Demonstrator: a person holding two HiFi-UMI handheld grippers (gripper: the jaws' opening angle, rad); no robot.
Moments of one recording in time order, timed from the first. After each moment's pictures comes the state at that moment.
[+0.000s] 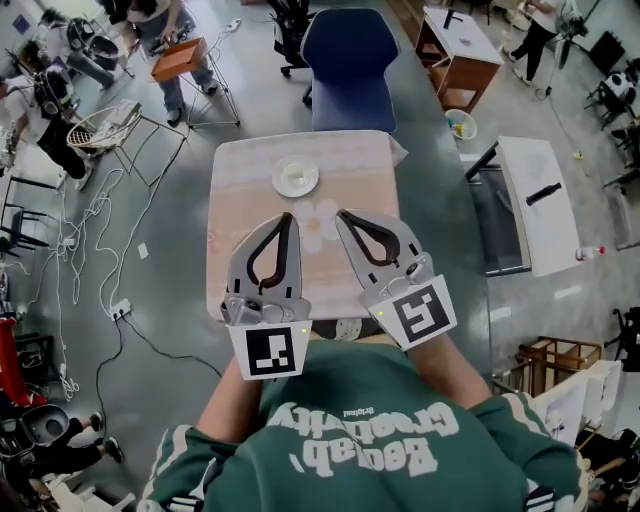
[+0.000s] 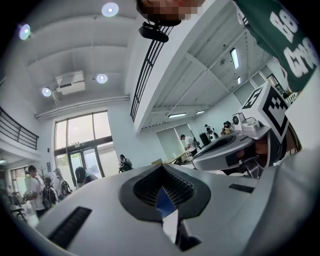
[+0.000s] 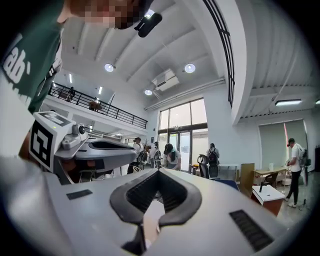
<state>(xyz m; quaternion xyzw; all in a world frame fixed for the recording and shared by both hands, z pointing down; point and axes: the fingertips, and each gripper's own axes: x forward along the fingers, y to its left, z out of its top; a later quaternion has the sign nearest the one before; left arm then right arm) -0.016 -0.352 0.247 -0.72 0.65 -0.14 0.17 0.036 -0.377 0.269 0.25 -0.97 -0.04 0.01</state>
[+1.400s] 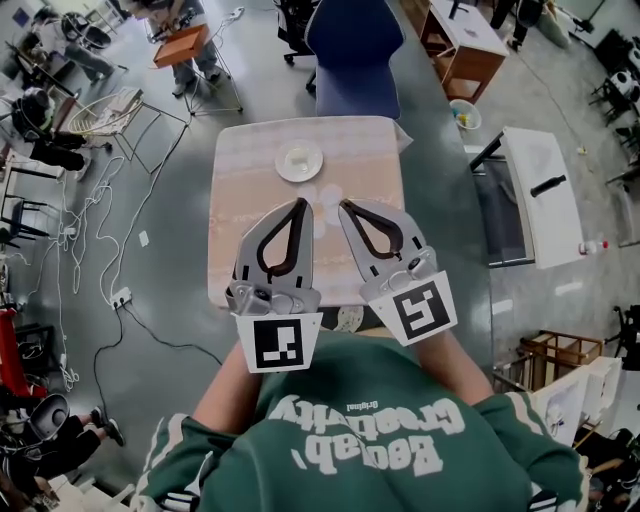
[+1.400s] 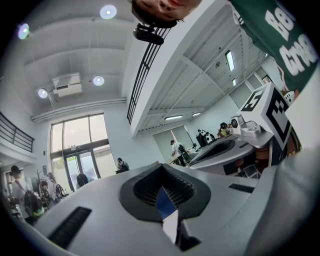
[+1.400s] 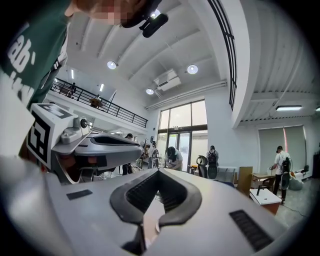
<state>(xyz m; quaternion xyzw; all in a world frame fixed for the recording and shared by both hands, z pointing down) -0.007 -0.348 0.248 -0.74 0.64 -0.15 0.18 0.028 -0.366 0.275 0.25 -0.97 -0.05 0.01</state>
